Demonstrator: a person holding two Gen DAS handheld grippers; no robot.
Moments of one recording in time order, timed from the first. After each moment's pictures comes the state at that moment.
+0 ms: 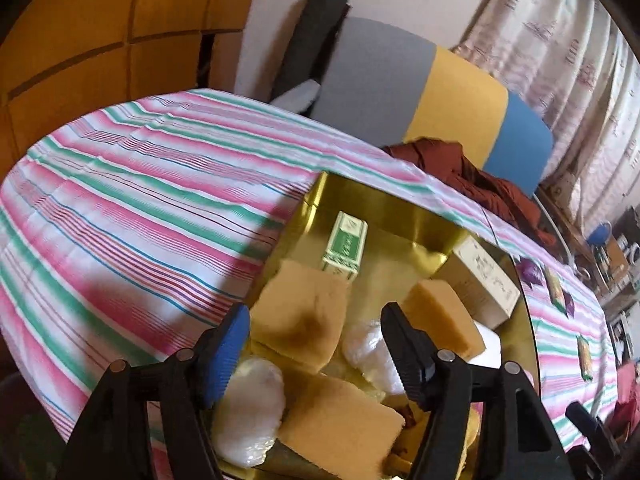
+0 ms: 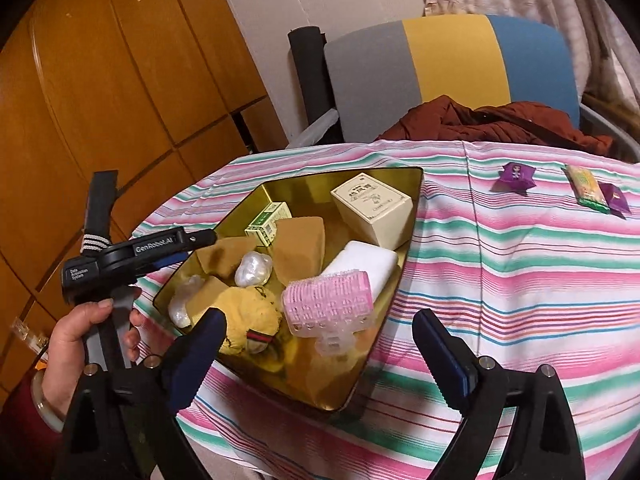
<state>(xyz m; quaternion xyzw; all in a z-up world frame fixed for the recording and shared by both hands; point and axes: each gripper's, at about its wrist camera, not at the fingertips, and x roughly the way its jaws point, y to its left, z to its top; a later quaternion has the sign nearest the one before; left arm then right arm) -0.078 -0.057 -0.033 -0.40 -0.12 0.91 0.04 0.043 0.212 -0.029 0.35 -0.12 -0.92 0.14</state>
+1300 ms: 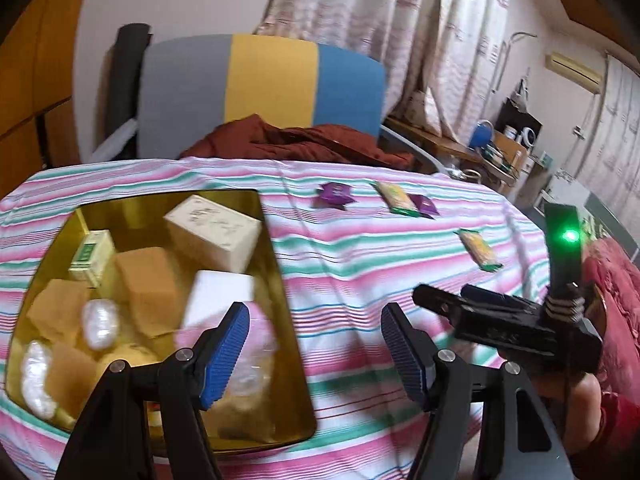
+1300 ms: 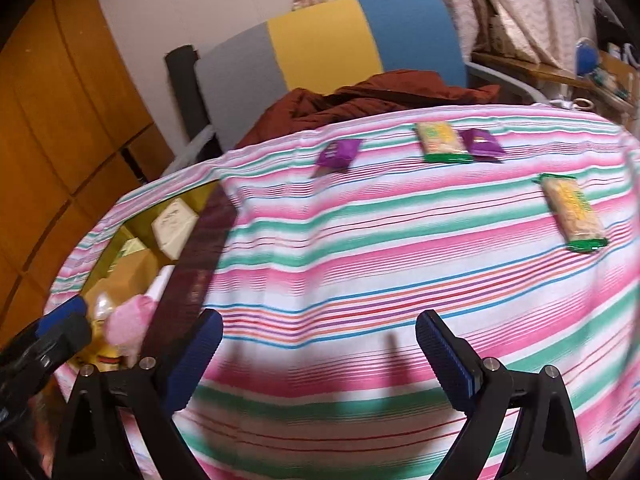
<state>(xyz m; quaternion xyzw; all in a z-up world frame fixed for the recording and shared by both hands) 0.014 0.143 -0.006 -0.36 0.01 0.89 0.29 0.040 0.357 -0.060 0.37 -0.17 -0.91 -0.04</state>
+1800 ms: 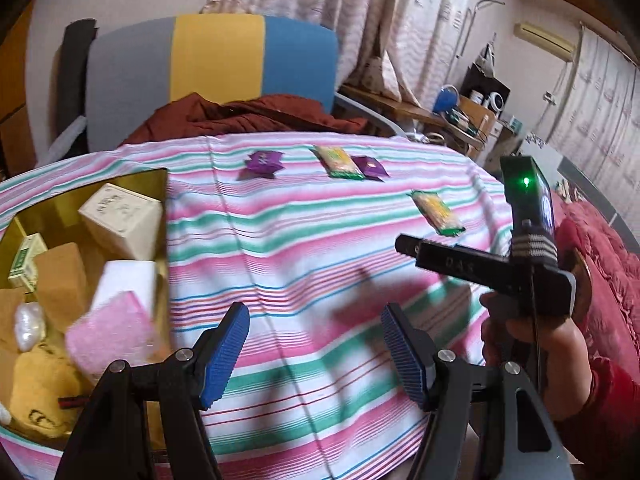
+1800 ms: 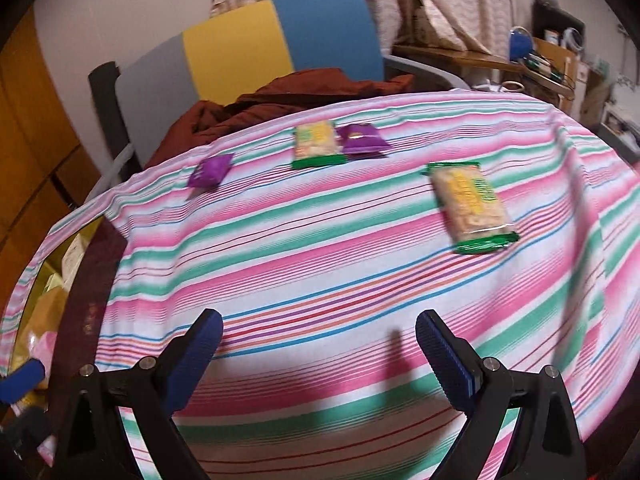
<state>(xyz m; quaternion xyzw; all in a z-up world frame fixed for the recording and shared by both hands) 0.031 0.212 -0.024 -0.39 0.04 0.85 0.35 0.048 0.442 -0.074 0.38 -0.17 -0.89 -0.16</state>
